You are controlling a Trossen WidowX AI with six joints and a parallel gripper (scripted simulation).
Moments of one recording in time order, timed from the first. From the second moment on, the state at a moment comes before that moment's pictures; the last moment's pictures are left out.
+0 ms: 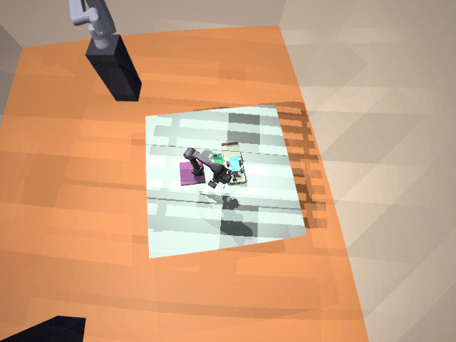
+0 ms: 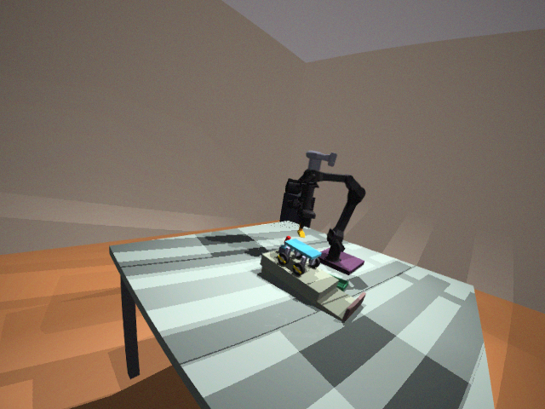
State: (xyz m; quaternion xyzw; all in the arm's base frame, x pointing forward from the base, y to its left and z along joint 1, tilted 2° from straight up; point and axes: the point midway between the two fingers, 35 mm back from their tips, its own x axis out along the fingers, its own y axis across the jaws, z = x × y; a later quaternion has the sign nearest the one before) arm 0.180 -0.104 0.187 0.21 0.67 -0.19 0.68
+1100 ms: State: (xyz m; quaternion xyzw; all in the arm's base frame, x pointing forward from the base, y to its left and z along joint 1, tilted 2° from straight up) arm 0.180 -0.104 0.187 -0.16 0.68 0.17 0.70
